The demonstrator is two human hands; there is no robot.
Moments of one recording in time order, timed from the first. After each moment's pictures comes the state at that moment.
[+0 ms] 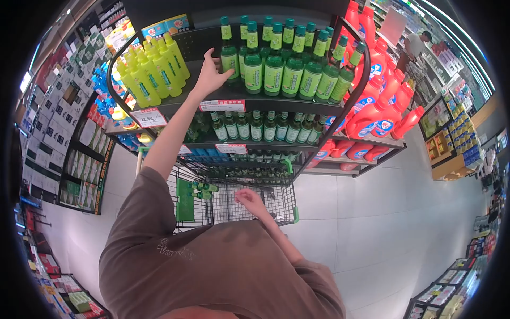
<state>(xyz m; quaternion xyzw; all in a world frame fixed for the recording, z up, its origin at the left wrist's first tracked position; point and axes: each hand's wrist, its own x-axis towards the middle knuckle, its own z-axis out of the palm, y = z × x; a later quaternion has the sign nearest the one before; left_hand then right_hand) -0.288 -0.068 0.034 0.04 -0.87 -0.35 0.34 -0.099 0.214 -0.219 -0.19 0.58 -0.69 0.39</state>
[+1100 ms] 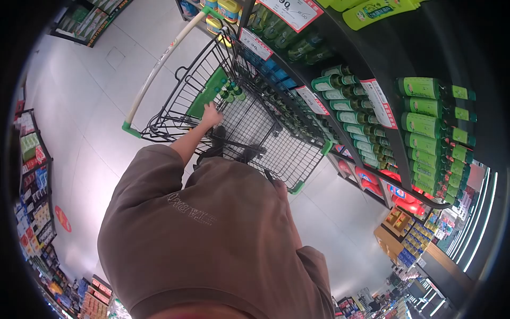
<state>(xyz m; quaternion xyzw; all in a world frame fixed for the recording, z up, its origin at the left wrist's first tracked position) 0.088 -0.095 -0.448 0.58 -0.70 -0.43 0.01 -0.074 0.321 -0.363 -0.19 0.85 -0.13 0.47</state>
